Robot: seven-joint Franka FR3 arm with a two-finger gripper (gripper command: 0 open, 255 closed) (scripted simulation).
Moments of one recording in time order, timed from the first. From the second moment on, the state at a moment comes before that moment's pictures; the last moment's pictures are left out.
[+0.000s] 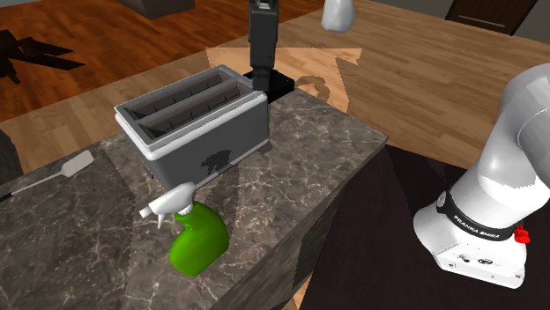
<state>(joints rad) 0.19 -0.44 0.08 -2.28 0.05 1.92 -0.27</state>
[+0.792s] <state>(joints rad) 0.34 -0.14 0.17 -2.13 0.11 2.04 -0.49</state>
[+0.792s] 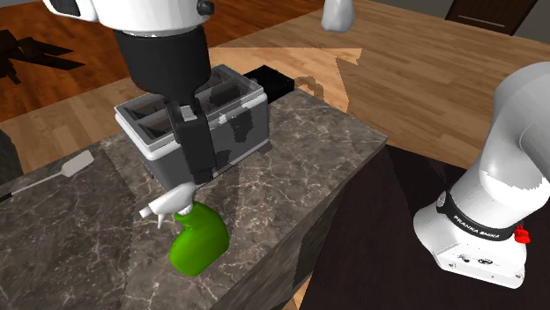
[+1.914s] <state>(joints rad) 0.37 -0.04 0.20 -2.16 0.11 2.15 -0.53</state>
